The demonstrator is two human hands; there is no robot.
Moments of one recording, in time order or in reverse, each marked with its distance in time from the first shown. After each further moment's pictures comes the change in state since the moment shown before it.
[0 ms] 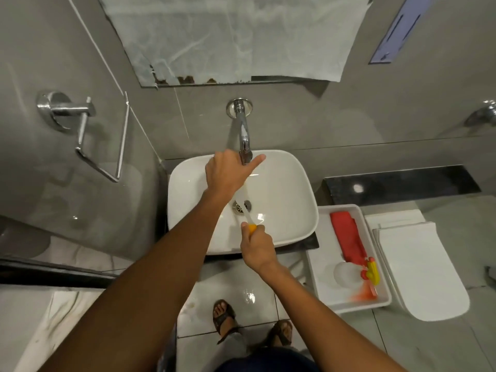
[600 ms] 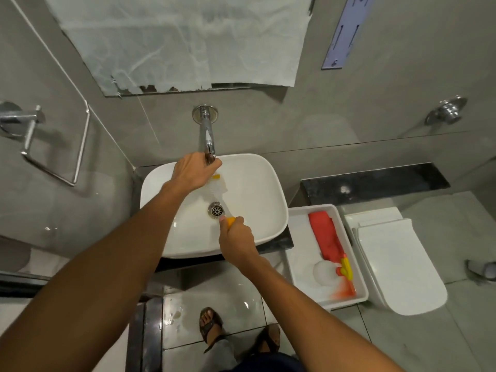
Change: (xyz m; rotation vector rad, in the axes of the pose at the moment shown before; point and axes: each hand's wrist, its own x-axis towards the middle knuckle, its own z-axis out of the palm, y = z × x) left_hand 0.016 0.002 -0.007 0.029 -0.209 0.052; right_hand 0.005 0.009 -0.030 -0.018 0.058 -0.085
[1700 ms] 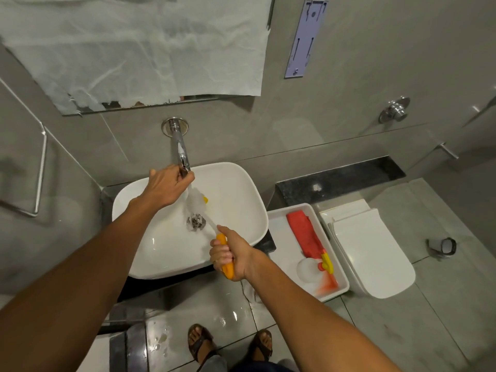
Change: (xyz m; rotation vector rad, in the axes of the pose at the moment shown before) left_hand 0.017 -0.030 0.005 0.030 -0.018 0.244; right_hand 0.006 0.015 -0.037 1.226 -0.635 0.677
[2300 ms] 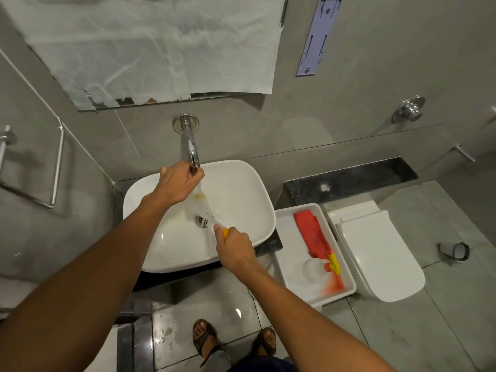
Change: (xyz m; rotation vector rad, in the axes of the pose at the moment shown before) left_hand -0.005 0.006 0.003 -0.009 0.050 -0.010; right_hand 0.023 0.022 0.009 -1.253 0.727 -0.632
